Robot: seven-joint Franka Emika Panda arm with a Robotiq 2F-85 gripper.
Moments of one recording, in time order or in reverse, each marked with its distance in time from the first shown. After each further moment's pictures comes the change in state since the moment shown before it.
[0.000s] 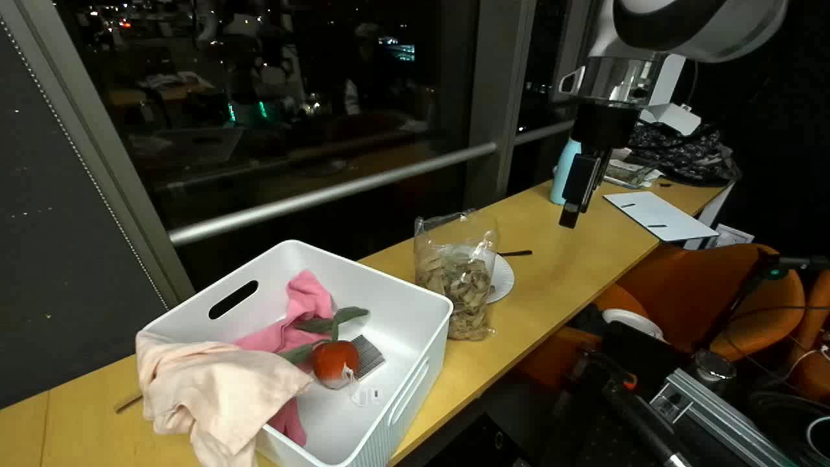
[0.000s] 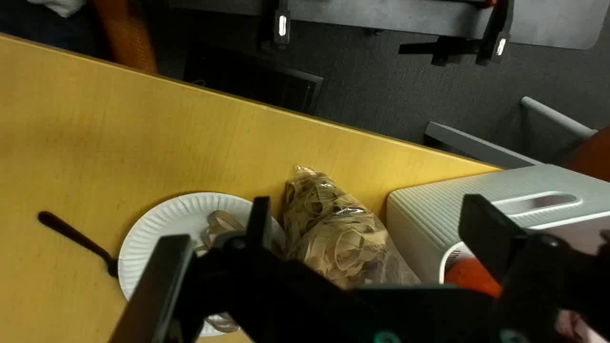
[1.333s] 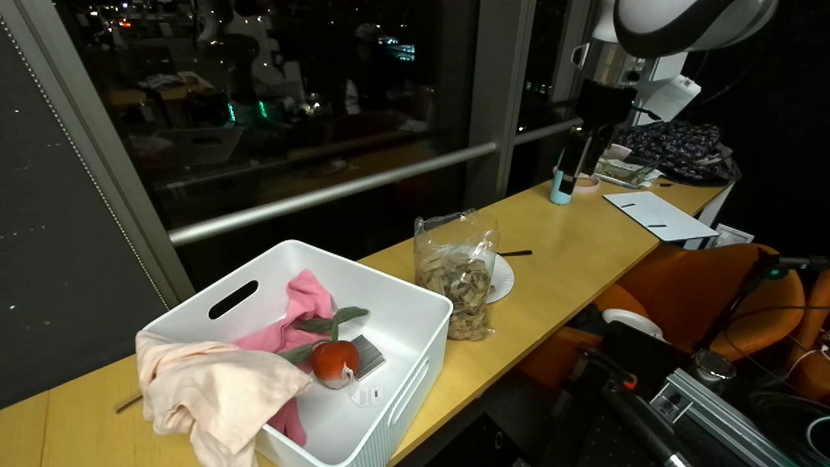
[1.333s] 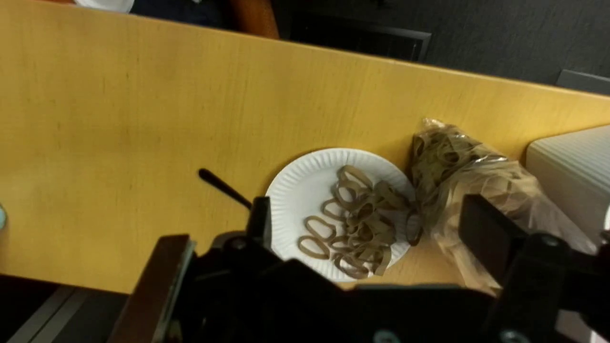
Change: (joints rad) arm -0.117 0.054 0.049 0.074 -0.199 0.140 0.166
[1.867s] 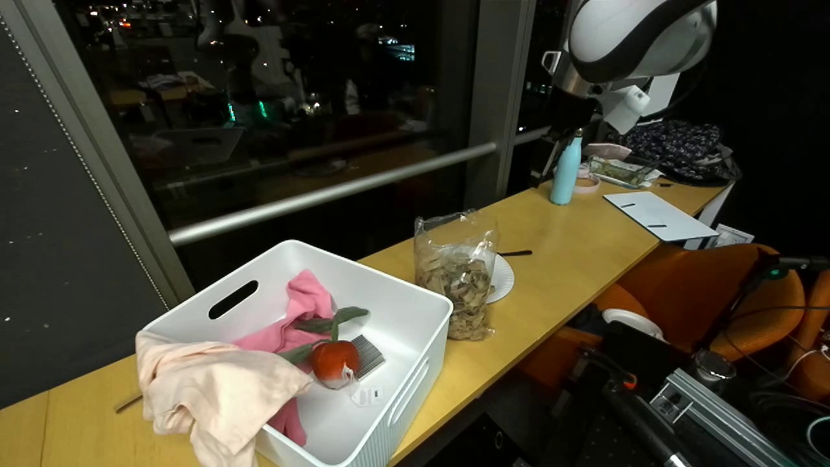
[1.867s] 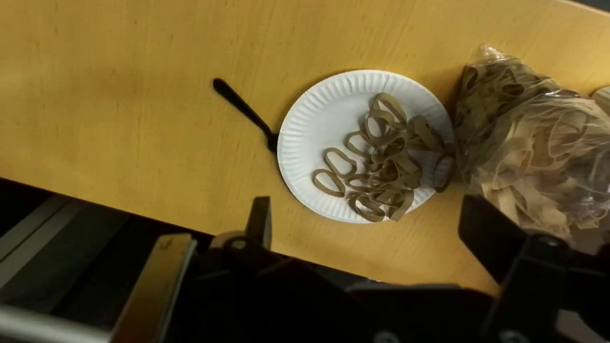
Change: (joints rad) arm -0.009 0.175 0.000 0.105 0.087 0.195 -0.181
